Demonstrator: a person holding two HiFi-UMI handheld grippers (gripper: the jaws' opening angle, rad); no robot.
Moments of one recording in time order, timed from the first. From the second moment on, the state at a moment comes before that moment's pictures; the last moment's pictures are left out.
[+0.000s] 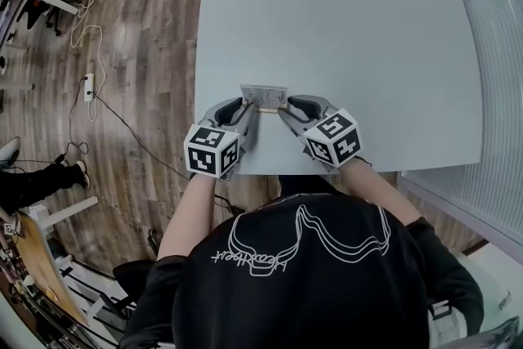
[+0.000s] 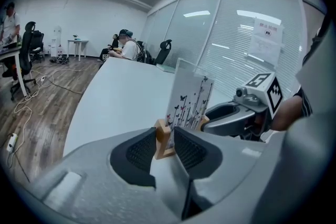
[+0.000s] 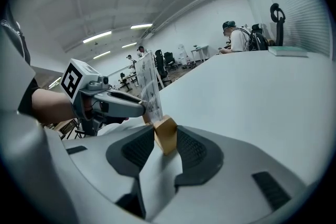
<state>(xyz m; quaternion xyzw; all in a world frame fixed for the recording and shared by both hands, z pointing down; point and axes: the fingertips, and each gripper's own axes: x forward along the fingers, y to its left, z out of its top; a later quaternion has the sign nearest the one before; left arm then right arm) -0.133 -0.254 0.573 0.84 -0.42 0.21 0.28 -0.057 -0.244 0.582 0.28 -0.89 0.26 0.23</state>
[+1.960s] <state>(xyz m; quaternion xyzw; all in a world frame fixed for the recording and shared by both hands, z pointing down) -0.083 -0.132 0.449 0.85 -0.46 0.15 0.21 -0.005 -0.144 0.464 0.32 -0.93 0.14 0.14</state>
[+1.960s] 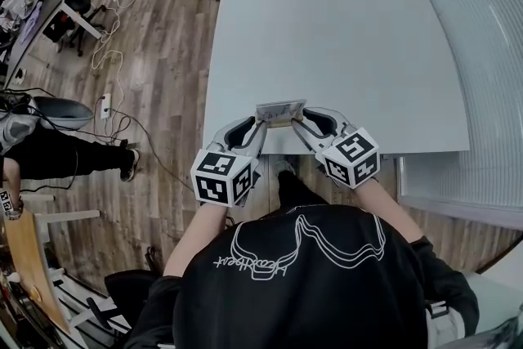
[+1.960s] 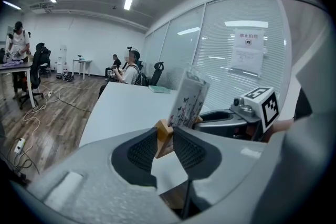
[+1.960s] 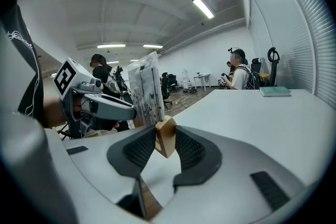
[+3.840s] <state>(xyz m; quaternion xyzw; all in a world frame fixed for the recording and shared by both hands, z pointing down) -0.072 -0.047 0.432 0.86 -0.45 0.14 0.21 0.007 -0.057 0.447 0.33 -0.92 0.14 0.14</state>
